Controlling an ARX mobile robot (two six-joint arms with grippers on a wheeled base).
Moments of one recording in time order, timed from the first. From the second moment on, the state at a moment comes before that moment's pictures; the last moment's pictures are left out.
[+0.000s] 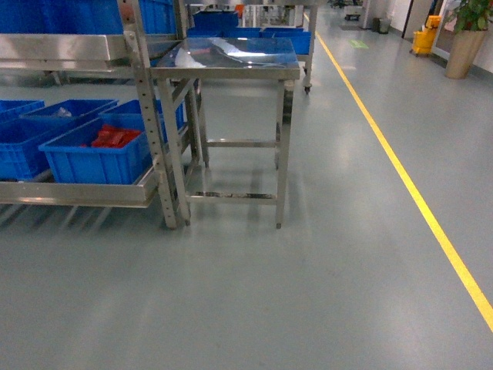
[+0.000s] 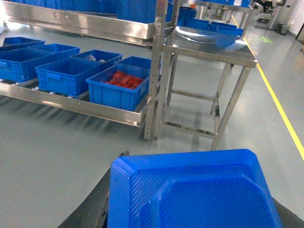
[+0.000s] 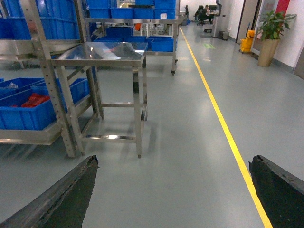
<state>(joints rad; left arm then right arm) -0.51 0.29 0.28 -0.13 -0.68 -0.17 0.00 0.01 0.01 -0.01 0.00 0.00</state>
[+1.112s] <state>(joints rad) -0.51 0.29 0.28 -0.12 -0.68 -0.17 0.00 0.01 0.01 -0.01 0.00 0.00</state>
